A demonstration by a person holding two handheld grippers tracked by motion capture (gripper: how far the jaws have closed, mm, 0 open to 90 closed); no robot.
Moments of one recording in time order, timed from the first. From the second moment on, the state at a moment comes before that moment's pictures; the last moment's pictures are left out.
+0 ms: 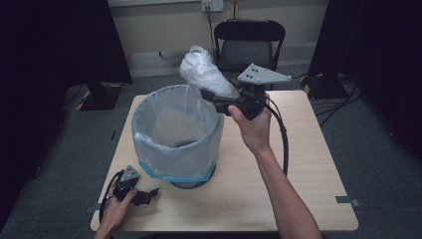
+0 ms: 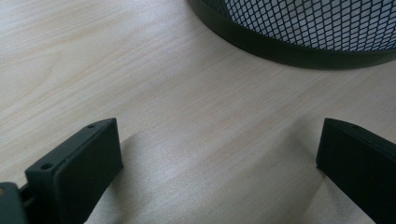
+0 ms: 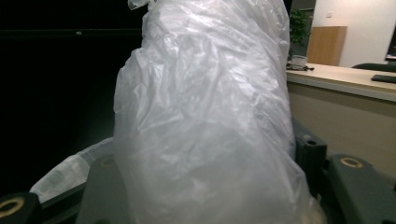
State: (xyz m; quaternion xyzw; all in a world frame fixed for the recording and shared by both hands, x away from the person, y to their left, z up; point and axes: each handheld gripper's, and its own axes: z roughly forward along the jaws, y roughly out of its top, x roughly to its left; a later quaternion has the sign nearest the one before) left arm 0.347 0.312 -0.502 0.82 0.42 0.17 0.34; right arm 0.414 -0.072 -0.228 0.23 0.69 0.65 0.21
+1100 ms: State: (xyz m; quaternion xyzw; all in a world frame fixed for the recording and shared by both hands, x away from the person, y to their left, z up) left arm 0.347 0.312 -0.502 0.82 0.42 0.17 0.34; right arm 0.427 -0.023 -0.234 0.20 0.75 0.61 0.15
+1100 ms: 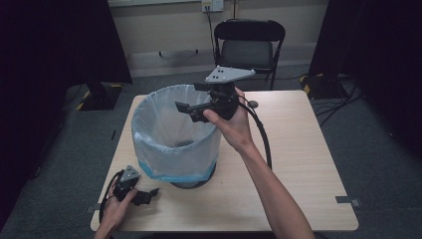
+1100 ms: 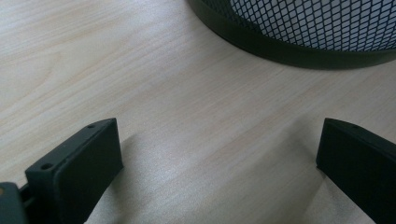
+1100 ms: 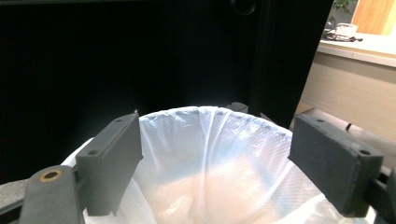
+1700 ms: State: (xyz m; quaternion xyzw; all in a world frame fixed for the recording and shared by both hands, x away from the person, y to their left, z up) left arm 0.347 0.312 -0.502 0.82 0.42 0.17 0.34; right arm 0.432 -0.061 -0.232 0.24 0.74 0.60 0.19
